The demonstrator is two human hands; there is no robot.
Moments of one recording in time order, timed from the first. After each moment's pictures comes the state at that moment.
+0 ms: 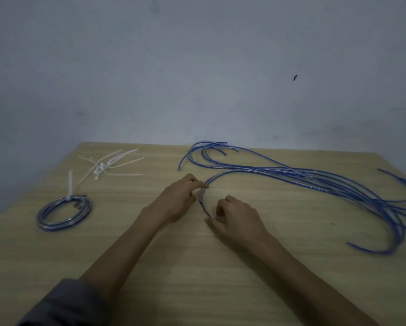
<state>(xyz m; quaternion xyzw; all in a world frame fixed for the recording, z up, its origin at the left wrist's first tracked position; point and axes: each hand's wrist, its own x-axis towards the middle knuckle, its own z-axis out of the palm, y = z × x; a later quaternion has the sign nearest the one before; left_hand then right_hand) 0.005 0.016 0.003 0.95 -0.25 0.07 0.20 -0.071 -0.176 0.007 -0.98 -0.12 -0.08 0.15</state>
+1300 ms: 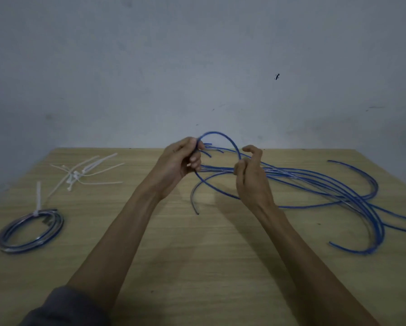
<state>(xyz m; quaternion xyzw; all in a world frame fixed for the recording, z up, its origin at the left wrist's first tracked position) 0.019 -0.031 0.088 0.58 -0.20 -0.07 0.79 0.005 -0.231 0.034 -0.86 -0.08 -0.32 0.38</state>
